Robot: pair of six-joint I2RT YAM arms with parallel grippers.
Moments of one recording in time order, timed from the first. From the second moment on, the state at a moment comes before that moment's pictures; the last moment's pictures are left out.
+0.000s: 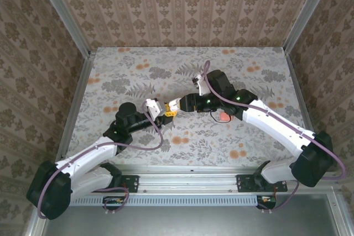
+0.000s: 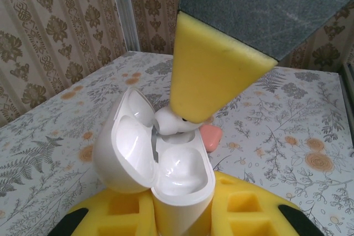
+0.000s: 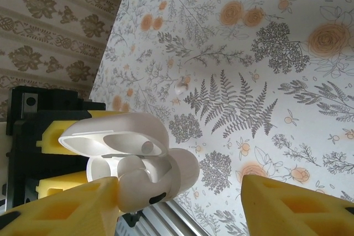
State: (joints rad) left arm -0.66 1.00 0.43 0.44 0.56 0.16; right arm 0.64 1.36 1.17 -0.52 -0.39 0.61
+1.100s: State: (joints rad) left arm -0.66 1.00 0.43 0.45 0.56 0.16; right arm 0.70 1.28 1.28 -0.66 -0.32 0.47
